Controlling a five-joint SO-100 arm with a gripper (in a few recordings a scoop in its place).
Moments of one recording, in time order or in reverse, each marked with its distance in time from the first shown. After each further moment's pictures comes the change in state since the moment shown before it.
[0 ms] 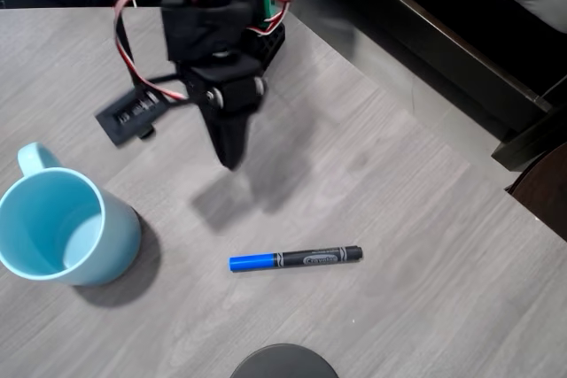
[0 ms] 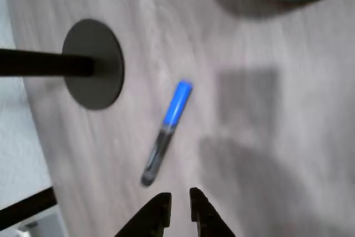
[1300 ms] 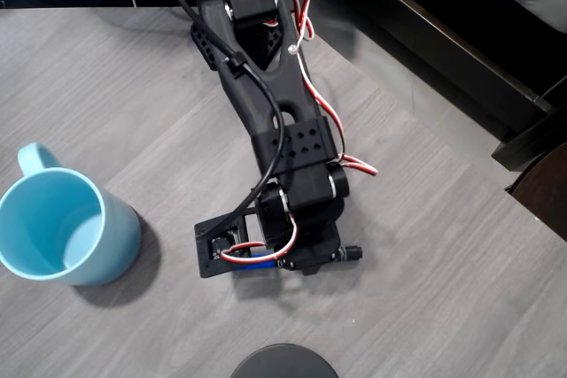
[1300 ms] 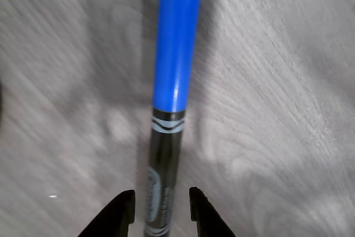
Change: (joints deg) arm -12.3 -63.8 -40.8 1.0 25.8
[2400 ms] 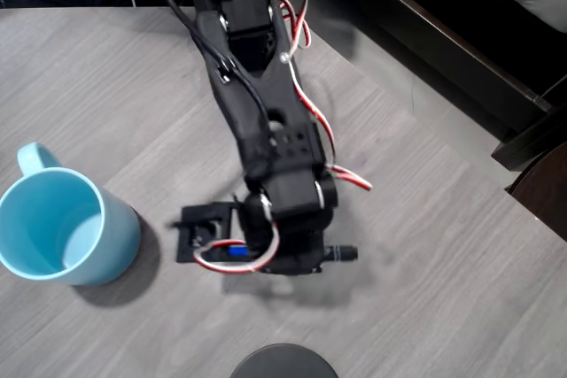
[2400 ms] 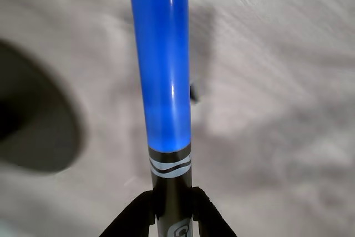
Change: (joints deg) arm 5.1 1.1 -20.9 17.3 11.0
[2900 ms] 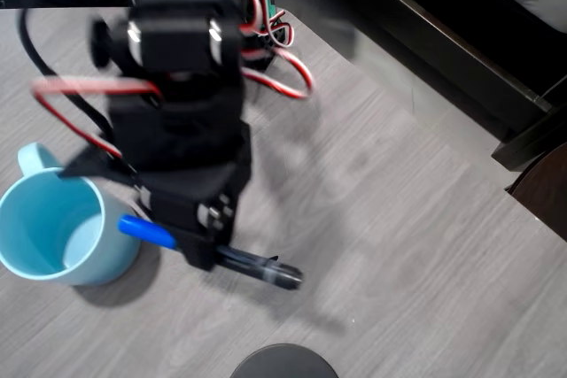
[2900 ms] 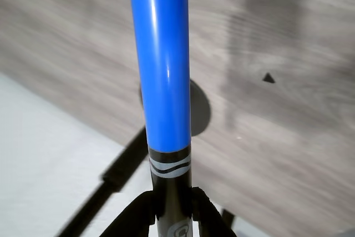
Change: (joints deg) arm 13.3 11.3 -21.9 13.3 7.6
